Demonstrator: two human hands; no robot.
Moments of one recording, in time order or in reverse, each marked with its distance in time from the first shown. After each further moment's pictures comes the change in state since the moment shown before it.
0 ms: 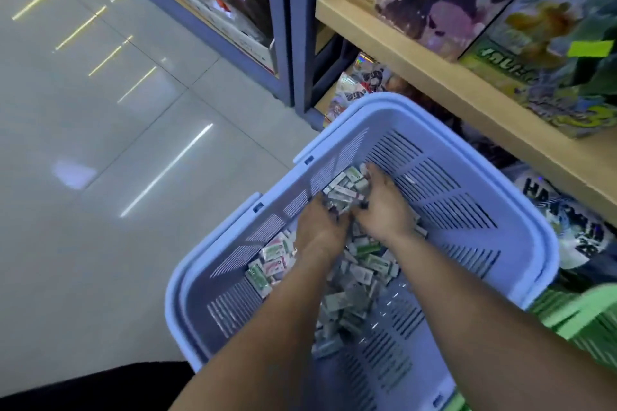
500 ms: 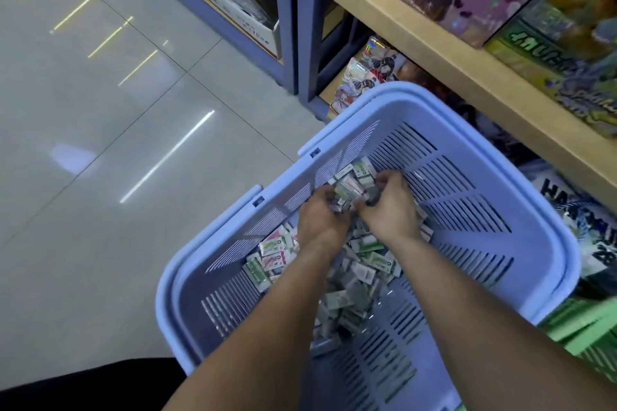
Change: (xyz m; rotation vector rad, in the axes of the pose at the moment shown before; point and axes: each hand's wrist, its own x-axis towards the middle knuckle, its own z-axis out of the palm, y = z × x) left_hand 0.017 -0.014 0.013 -0.070 0.044 0.044; right_hand -0.006 0.003 0.006 0.215 0.089 0.121
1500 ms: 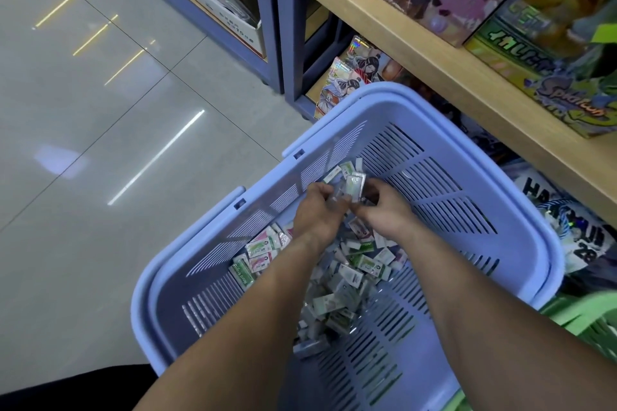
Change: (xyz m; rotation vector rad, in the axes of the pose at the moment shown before) left_hand 0.006 0.014 0.004 -0.114 -0.157 -0.047; right_hand 0.010 0.010 -0.019 0.203 -0.273 0.107
